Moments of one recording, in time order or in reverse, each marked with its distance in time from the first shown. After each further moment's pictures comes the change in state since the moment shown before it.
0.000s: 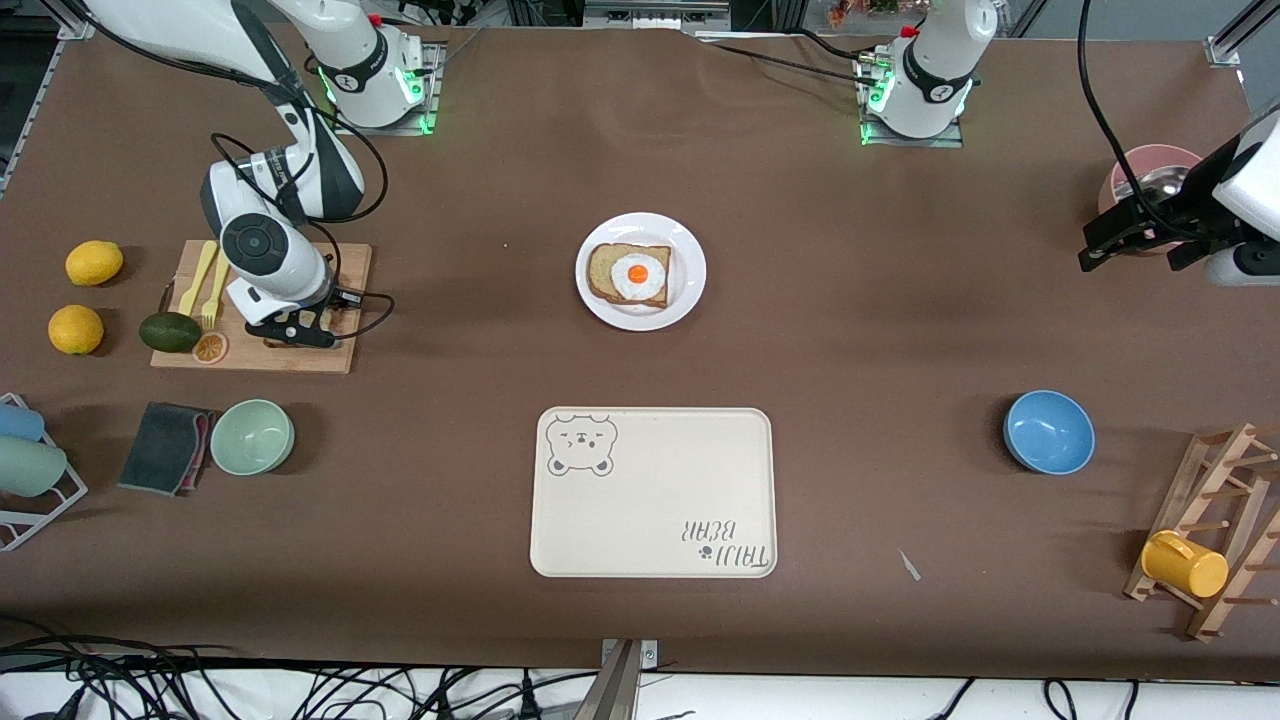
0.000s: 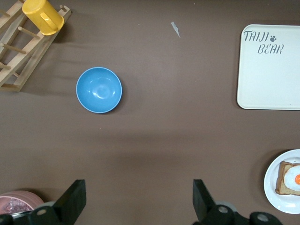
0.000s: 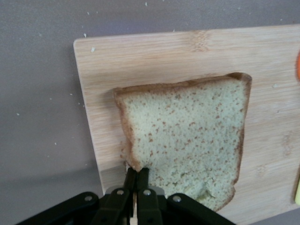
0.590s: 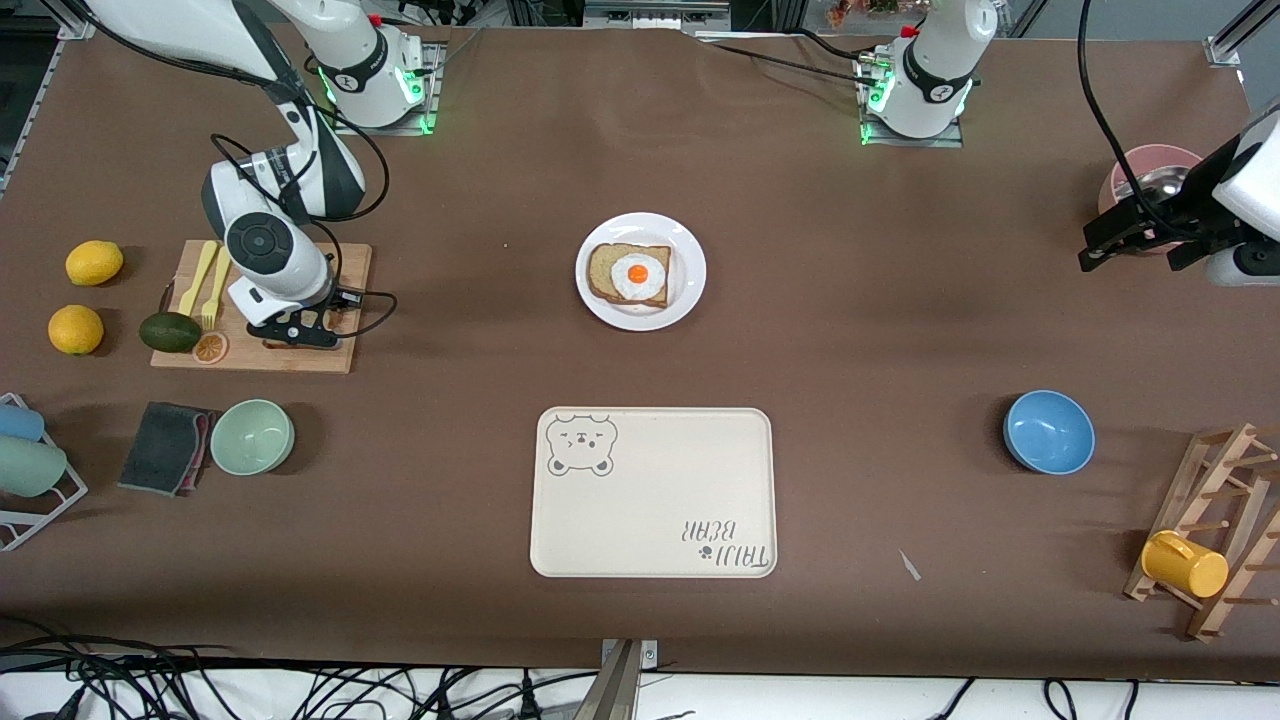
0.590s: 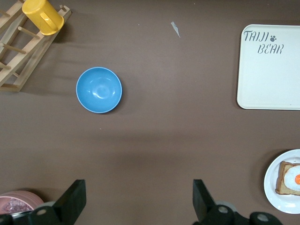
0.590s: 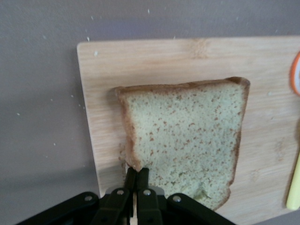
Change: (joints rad) left arm 0.000 0.000 0.000 0.000 0.000 0.000 0.000; right arm 0.002 -0.004 0.003 0.012 -0.039 -0.008 -0.010
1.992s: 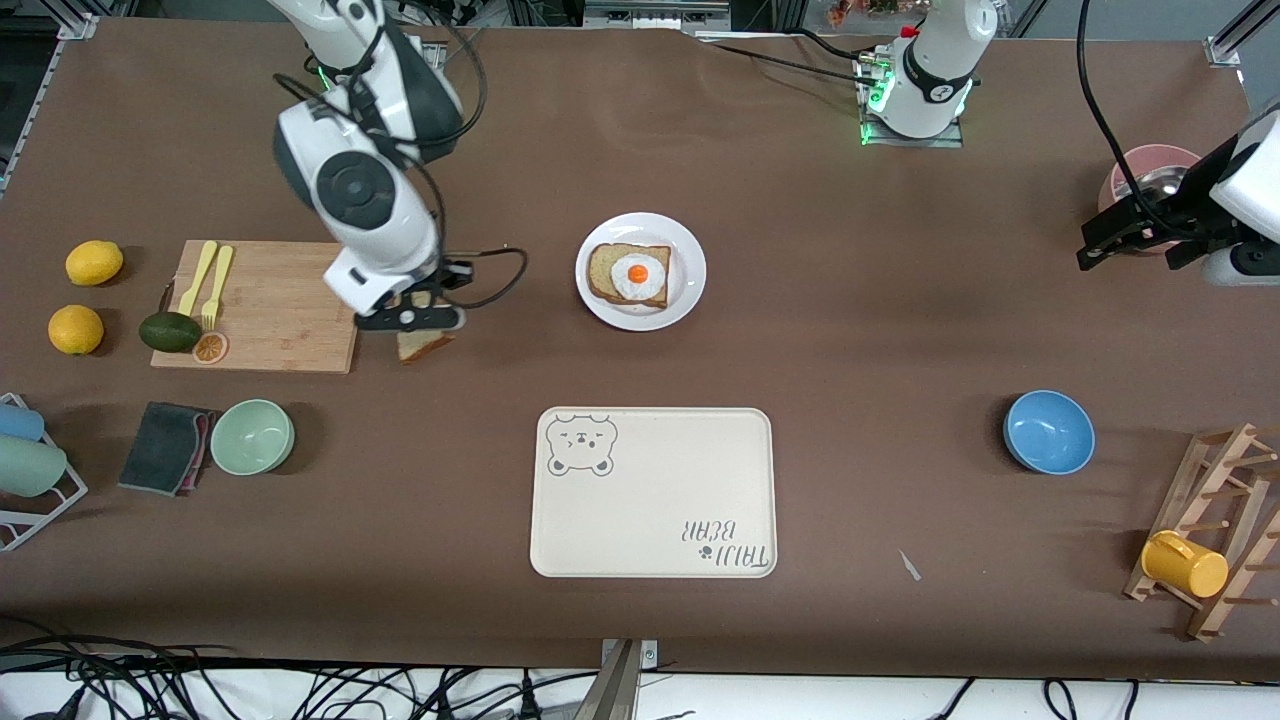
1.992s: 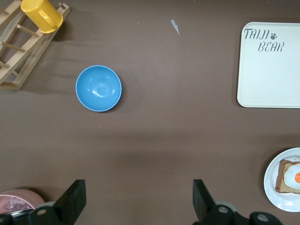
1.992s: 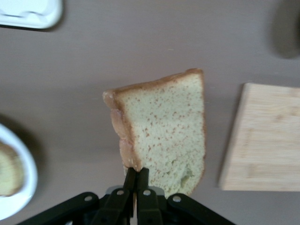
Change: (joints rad) left arm -0.001 0.000 -0.001 0.000 0.000 -0.007 0.000; right arm 0.044 -0.025 0.411 0.440 0.239 -0.449 0.047
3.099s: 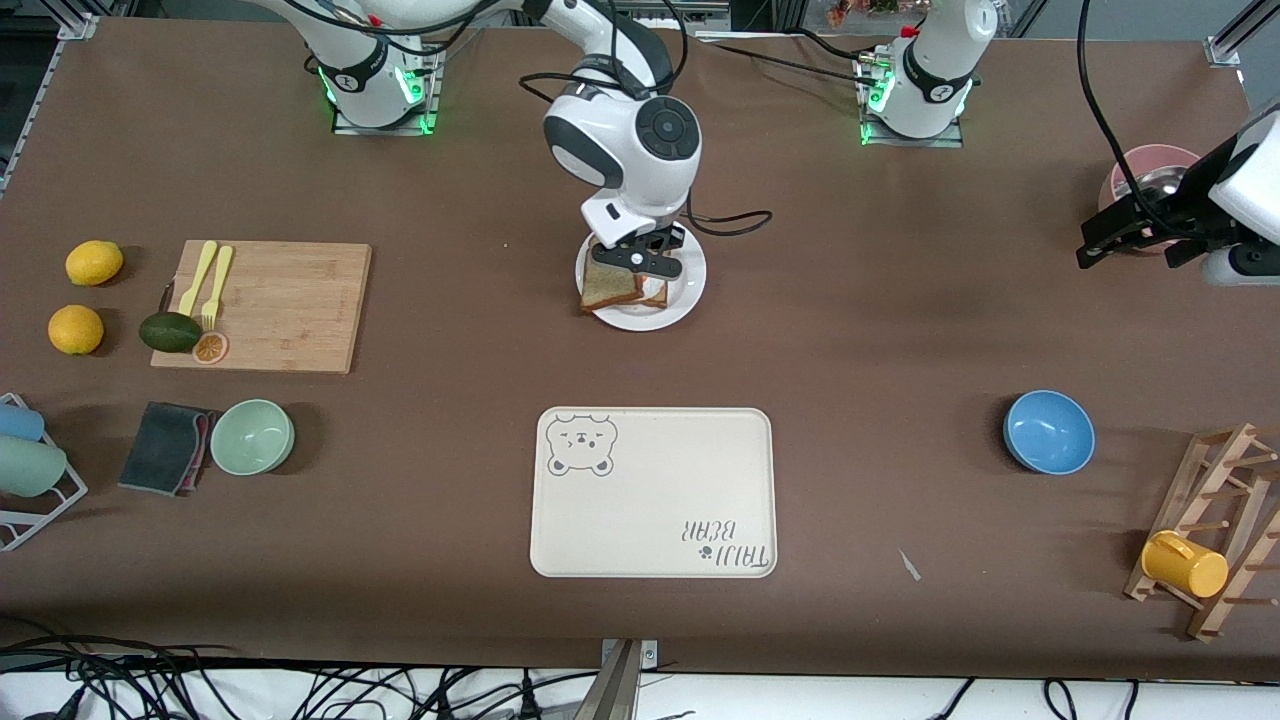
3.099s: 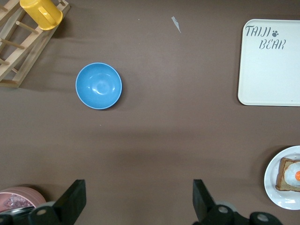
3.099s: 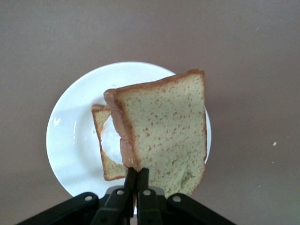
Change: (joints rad) left arm 0.001 0.001 0.001 0.000 0.000 -0.010 0.000; right arm 0.482 0.416 0.009 0.374 -0.126 0.006 0.704
